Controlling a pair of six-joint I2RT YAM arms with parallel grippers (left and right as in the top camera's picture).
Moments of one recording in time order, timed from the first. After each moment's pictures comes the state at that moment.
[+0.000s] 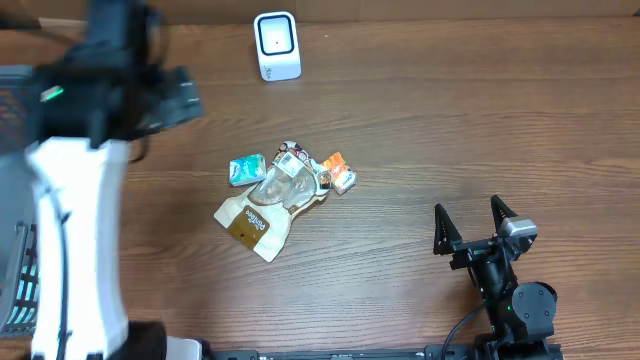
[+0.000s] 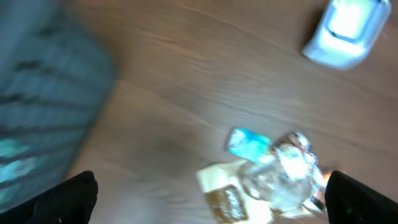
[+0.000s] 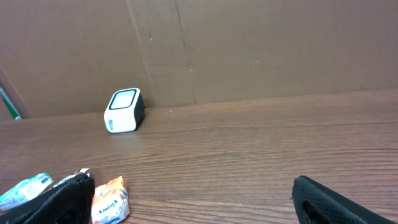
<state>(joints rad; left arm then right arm) -0.02 1.60 2.05 -1.52 -0.22 -0.47 0.11 0.01 0.02 -0.03 -0.08 0.18</state>
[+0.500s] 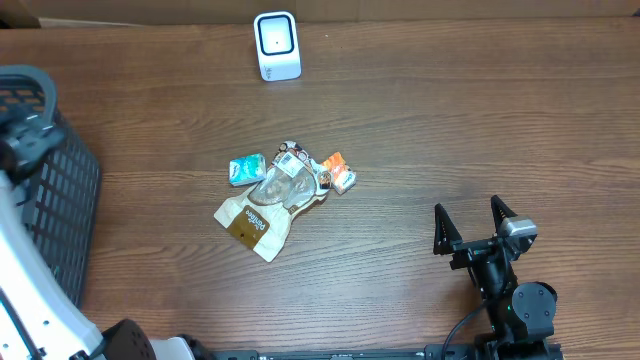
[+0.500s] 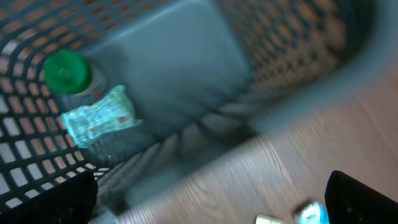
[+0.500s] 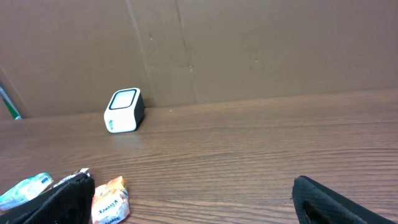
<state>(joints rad) 0.55 1.56 1.99 -1.52 -0.21 -0.51 0.11 0.01 0.02 -0.03 -0.08 0.17</state>
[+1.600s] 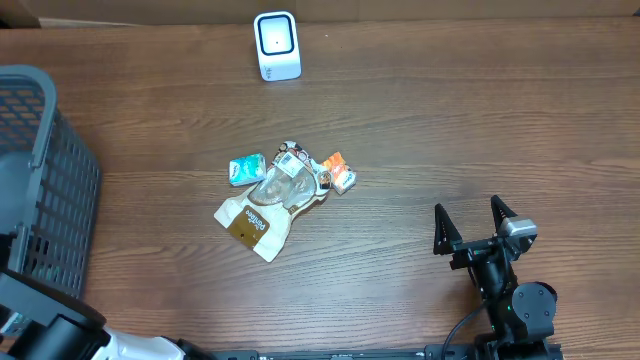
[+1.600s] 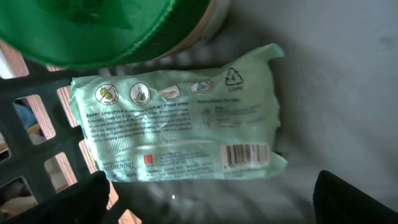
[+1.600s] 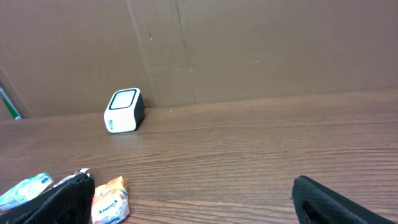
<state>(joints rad) 0.99 1.79 1.33 -1.05 -0.22 -0.36 0.11 0.01 0.02 -0.03 -0.08 0.17</state>
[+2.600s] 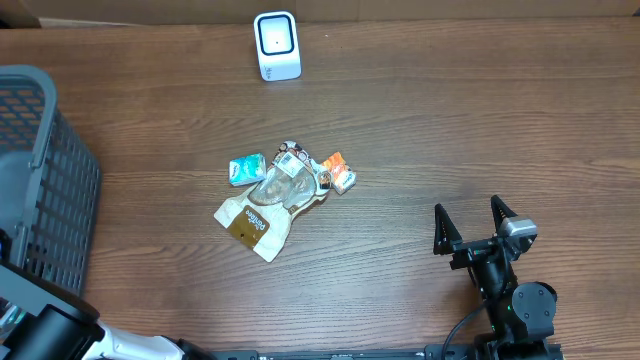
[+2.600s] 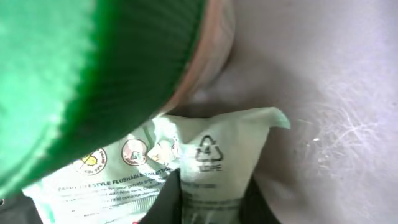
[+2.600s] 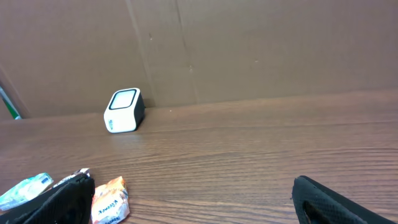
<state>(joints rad) 0.98 1.83 1.21 -0.82 -0.29 -0.36 0.11 0.01 0.02 -0.03 -0.08 0.18</state>
